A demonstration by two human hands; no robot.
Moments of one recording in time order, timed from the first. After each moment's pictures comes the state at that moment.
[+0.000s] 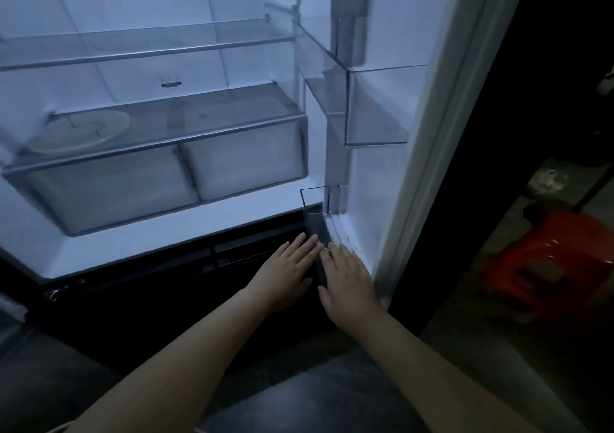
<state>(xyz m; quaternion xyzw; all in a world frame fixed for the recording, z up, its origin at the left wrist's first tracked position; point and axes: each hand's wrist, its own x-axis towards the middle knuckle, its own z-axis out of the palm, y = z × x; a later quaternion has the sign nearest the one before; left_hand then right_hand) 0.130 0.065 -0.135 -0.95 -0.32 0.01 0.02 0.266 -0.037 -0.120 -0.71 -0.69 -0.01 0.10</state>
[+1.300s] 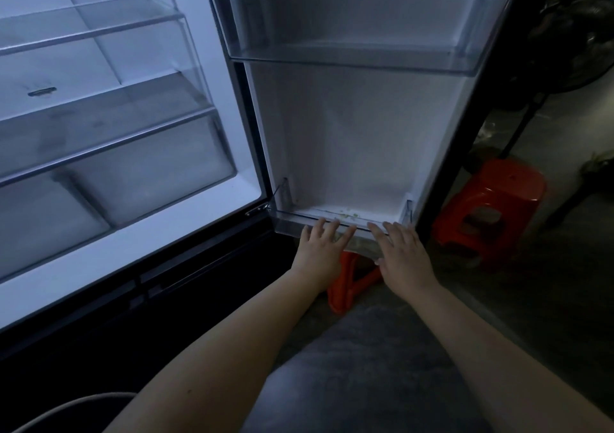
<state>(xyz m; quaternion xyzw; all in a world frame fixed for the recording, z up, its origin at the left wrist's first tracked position) 0.330 0.038 -0.126 -0.96 -0.29 0.05 0.00 0.480 -0.071 -0.165 -0.82 -0.56 -0.05 0.06</state>
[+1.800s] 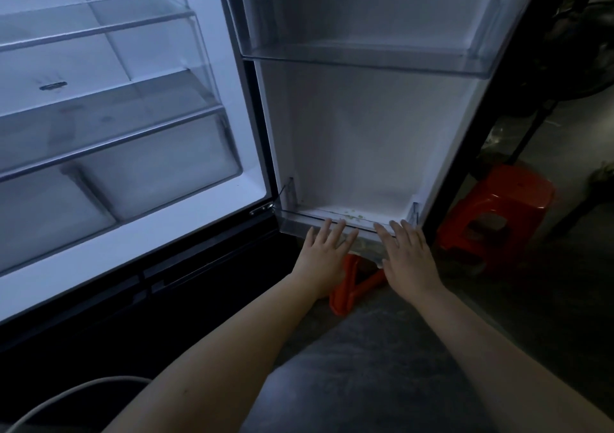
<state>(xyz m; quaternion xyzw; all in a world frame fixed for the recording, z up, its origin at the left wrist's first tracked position) 0.324 0.038 -0.132 -0.96 -0.26 0.06 -0.01 0.481 -0.070 -0.159 -0.83 -0.56 -0.06 0.04</state>
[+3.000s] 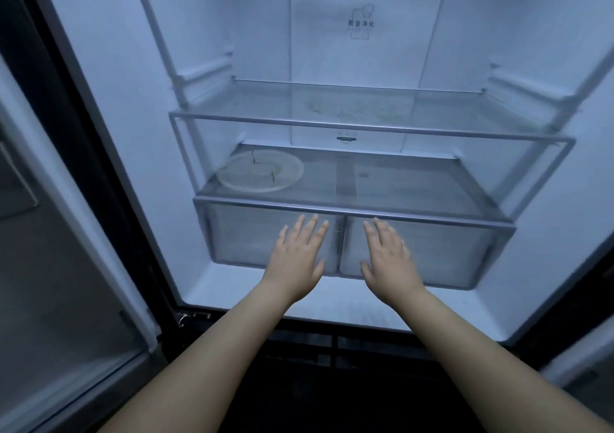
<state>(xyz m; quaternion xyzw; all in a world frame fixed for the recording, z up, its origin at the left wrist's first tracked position) -0.088 0.274 -0.041 -0.77 -0.62 -0.10 0.09 0.106 0.296 -0.044 -0.57 -0.80 -0.04 0.15</state>
